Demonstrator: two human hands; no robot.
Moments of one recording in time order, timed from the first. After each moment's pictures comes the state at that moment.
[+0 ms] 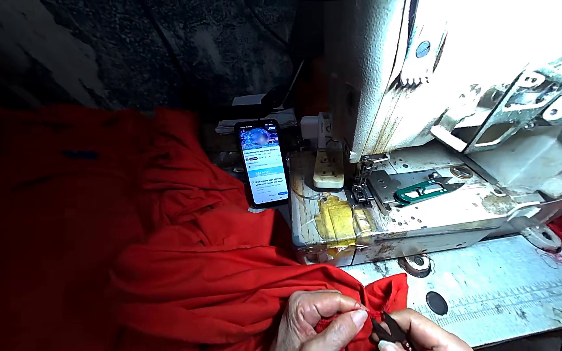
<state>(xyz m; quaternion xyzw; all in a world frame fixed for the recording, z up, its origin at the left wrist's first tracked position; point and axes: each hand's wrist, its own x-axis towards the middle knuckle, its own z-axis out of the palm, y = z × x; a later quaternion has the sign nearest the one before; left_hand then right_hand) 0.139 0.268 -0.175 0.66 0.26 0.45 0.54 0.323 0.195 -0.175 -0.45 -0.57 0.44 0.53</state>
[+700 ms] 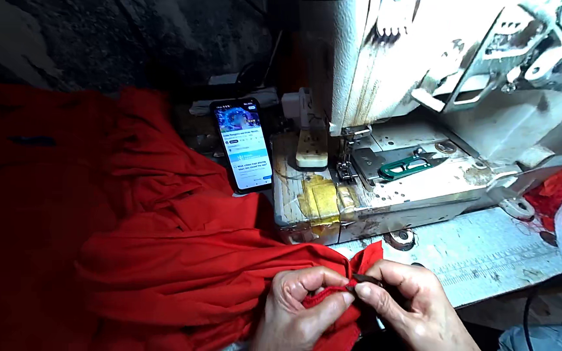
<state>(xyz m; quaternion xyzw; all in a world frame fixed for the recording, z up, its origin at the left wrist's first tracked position) 0.142 0.266 -0.182 0.66 0.28 0.47 0.51 0.336 0.223 -0.178 -0.45 -0.65 0.36 0.50</state>
